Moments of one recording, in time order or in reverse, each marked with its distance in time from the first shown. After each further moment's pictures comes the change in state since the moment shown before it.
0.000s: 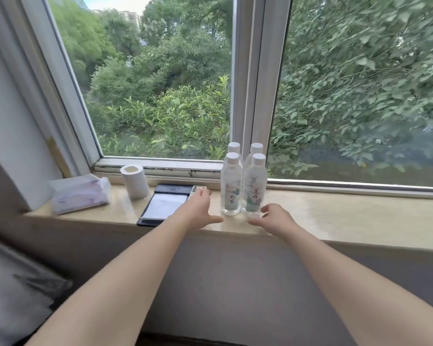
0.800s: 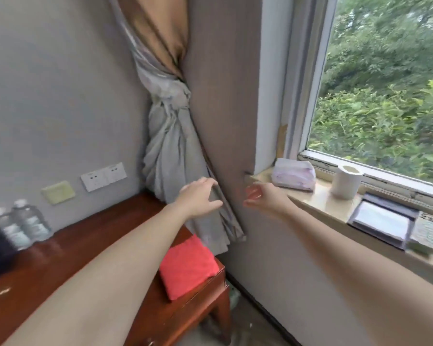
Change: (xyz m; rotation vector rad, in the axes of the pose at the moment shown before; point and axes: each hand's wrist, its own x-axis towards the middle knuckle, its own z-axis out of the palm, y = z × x) left_hand -0.353 -0.294 -0.153 0.185 0.339 -0.612; right_hand -0.146 -0.333 0.307 -0.234 -0.413 -0.820
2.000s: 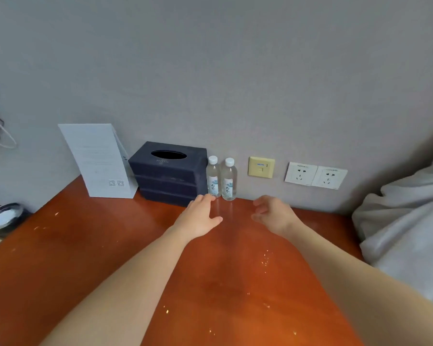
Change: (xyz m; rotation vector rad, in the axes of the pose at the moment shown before) left_hand -0.150 -0.420 -0.016 -0.252 0.204 -1.129; right_hand 0.227 -0.350 0.372 0.041 -0.766 -0.551
